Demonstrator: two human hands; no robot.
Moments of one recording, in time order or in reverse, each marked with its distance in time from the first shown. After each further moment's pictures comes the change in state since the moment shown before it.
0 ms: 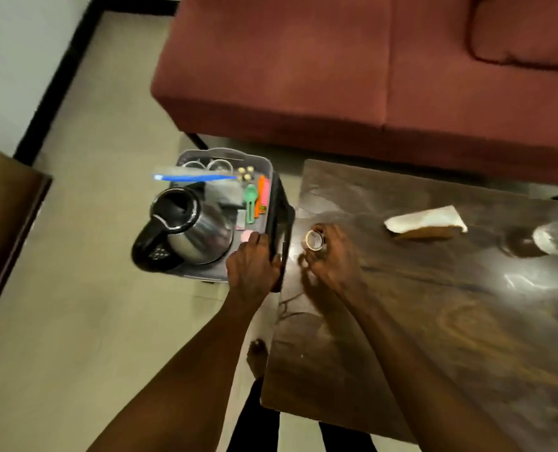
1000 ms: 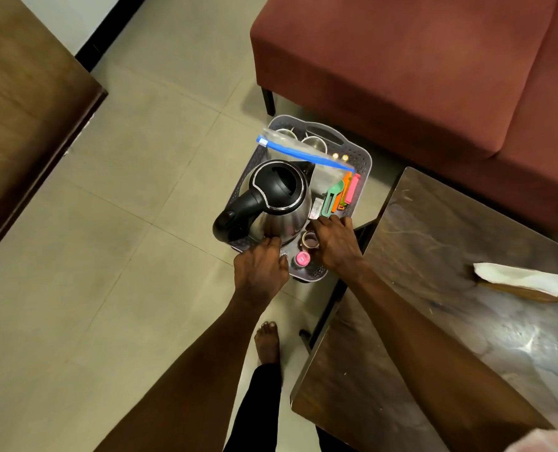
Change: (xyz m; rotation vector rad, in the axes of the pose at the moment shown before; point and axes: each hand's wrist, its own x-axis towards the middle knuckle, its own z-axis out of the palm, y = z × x) left_hand -0.011 -0.133 0.020 -0.037 -0.029 -0.221; right_hand 0.083 -0.050 0.153 -0.751 -0.509 -0.421
